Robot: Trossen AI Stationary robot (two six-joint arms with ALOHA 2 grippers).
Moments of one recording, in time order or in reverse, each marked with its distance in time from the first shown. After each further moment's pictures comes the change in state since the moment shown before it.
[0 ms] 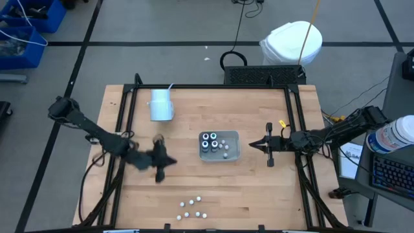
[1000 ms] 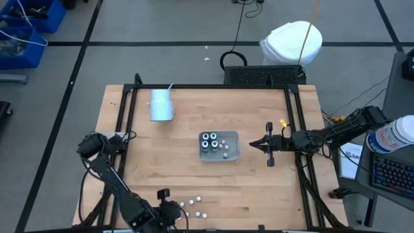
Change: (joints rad) left arm -0.356 0.813 0.917 -0.667 -0.035 -0.425; right arm 0.000 0.000 0.000 0.040 -0.001 0.019
